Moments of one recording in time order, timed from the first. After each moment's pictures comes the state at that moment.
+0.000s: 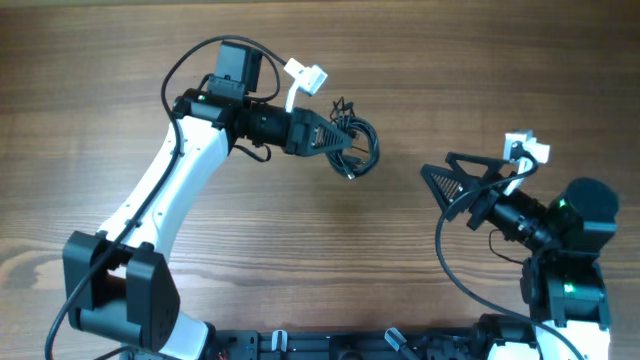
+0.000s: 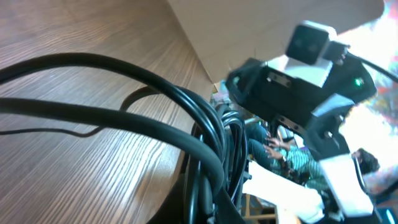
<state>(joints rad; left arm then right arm) -0.29 1.69 1.34 -0.72 1.27 -0.01 -0.10 0.70 0.58 -0.16 -0.91 0.51</state>
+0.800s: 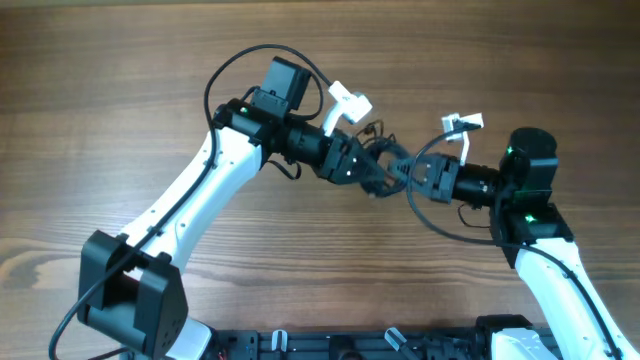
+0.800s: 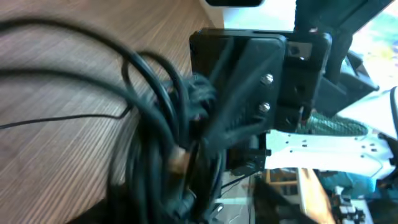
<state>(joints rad) -0.45 1.69 1.34 -0.74 1.12 0.02 0.03 1.14 0.58 0.11 -1.13 0.69</state>
